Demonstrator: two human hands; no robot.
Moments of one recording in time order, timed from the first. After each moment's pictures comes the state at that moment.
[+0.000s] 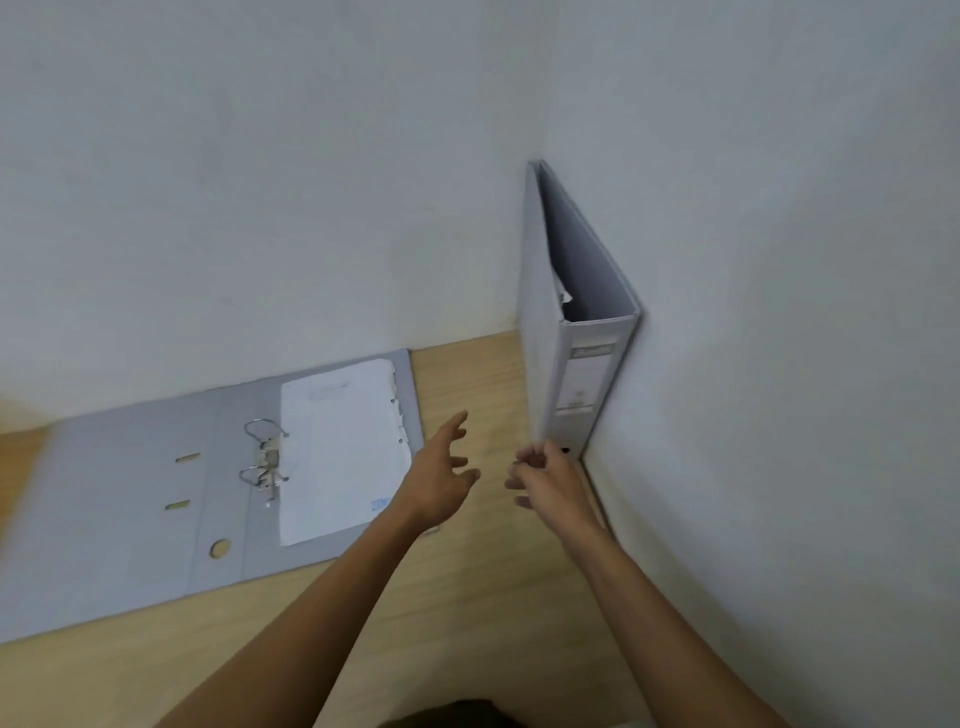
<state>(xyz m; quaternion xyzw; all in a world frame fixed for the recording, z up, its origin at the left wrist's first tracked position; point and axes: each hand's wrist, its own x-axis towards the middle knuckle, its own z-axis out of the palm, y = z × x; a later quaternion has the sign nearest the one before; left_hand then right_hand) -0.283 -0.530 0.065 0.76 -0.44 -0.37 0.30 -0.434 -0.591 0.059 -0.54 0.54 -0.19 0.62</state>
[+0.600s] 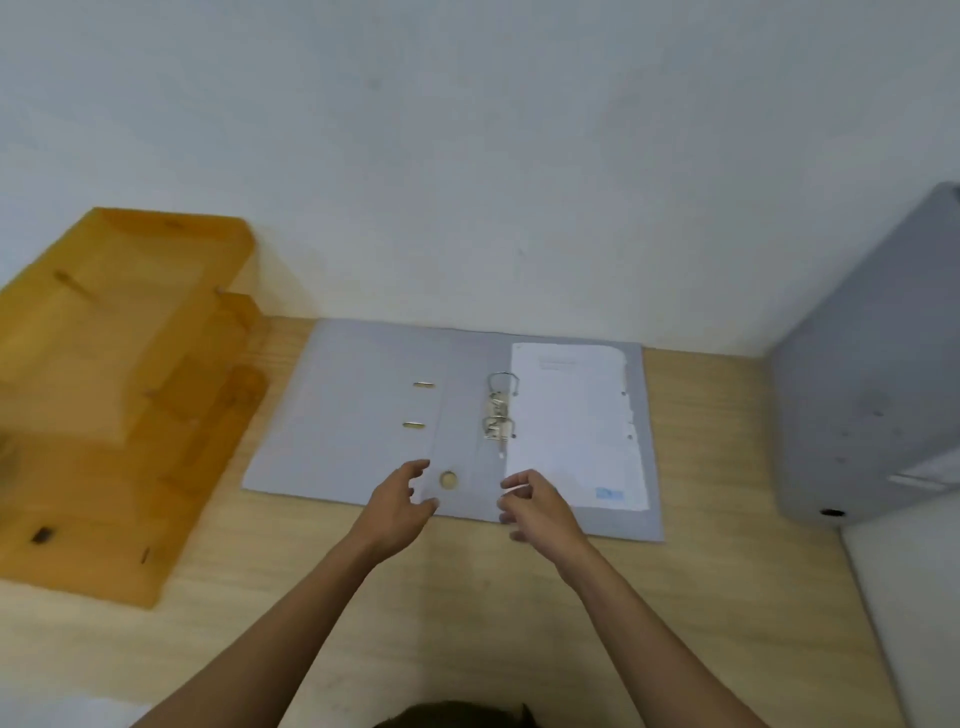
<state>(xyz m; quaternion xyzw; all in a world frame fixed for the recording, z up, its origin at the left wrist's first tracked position) -0.045 -0.262 0.028 0.86 -0.23 -0.35 0.29 -0.193 -0.413 0.034 -0.63 0.44 0.04 0.64</state>
